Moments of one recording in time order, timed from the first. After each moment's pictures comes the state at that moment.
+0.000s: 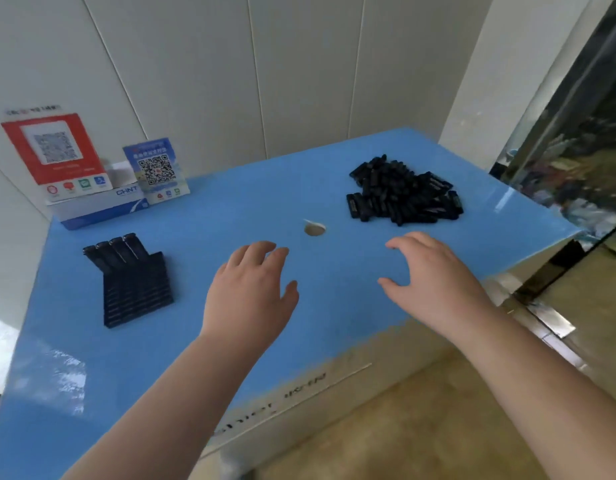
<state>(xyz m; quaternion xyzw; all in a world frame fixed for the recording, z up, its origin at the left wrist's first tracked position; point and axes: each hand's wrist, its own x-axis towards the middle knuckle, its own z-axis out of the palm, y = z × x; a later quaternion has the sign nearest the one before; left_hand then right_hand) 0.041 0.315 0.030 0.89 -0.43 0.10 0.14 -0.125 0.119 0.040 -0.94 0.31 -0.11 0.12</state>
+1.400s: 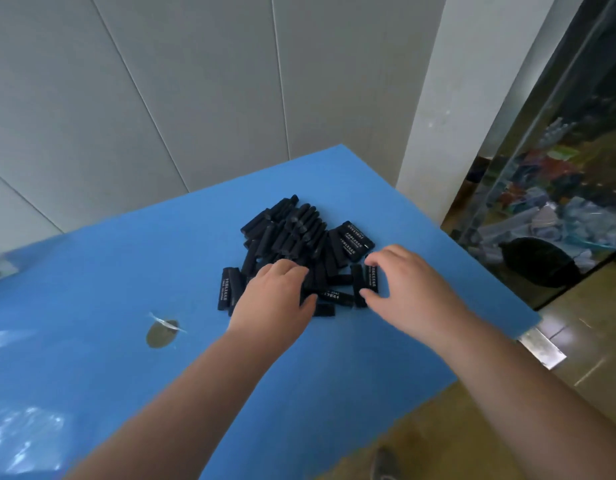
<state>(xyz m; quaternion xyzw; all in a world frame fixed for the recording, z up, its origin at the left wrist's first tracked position) 0.036 -0.065 -0.020 0.86 -0.48 -0.02 0.15 -0.119 -0.225 -0.002 -0.94 0.29 -0.10 0.17</state>
